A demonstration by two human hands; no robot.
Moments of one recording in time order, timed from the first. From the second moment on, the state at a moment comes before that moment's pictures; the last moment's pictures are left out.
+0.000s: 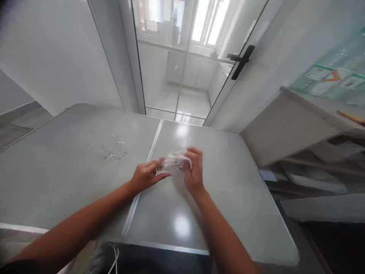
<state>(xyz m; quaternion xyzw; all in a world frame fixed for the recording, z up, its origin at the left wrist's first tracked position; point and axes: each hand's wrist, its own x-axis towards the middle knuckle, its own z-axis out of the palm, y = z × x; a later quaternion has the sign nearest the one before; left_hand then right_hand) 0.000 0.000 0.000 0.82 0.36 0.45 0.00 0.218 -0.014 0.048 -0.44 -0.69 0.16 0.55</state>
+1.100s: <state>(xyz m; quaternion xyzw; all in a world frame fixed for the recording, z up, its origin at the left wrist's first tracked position) -0.007 0.003 0.005 0.86 0.31 0.39 -0.09 0.241 -0.008 0.057 -0.46 -0.56 0.60 0.34</state>
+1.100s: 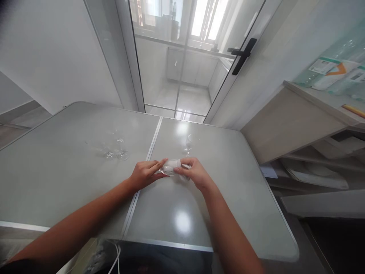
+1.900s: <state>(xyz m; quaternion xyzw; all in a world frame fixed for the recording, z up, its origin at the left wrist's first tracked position) -0.002 0.001 0.002 0.83 0.34 0.44 -0.08 0.232 -0.012 0.055 -0.46 -0.67 0.37 0.46</state>
